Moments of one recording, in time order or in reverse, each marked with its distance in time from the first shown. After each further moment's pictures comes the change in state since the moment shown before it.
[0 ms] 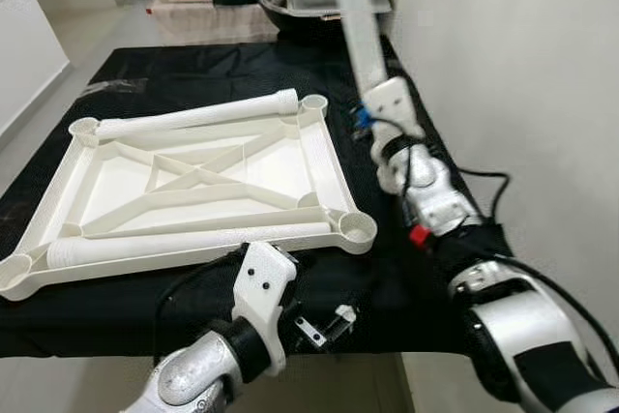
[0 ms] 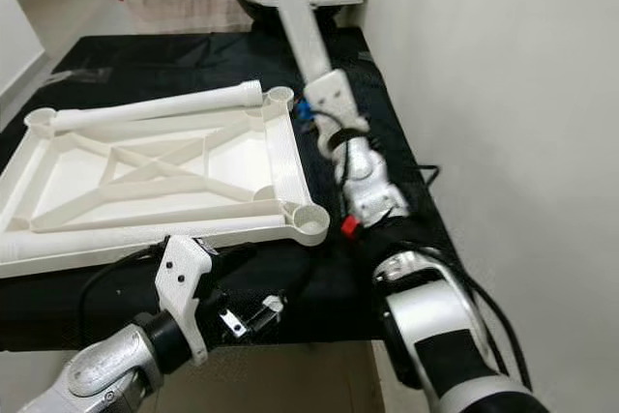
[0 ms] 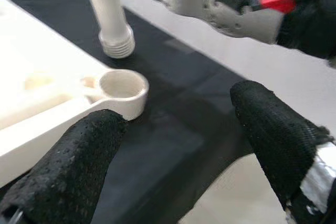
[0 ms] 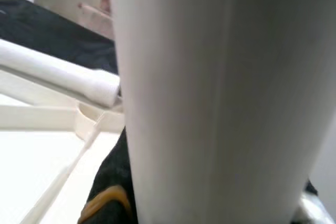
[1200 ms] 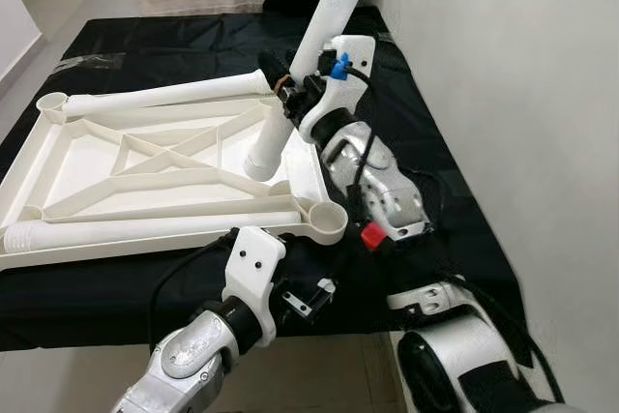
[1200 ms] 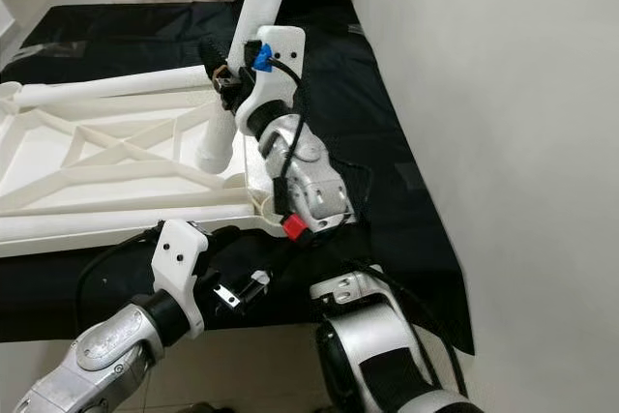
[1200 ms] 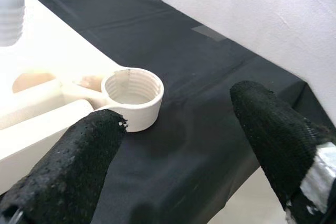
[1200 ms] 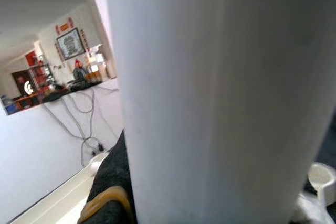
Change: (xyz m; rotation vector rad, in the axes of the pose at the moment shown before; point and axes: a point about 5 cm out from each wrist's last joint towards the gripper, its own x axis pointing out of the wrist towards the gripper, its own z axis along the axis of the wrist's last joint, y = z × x) left arm 0.007 0.021 -0.011 0.043 0.016 0.114; right arm -0.006 0.035 0.088 0.736 -0.259 0.349
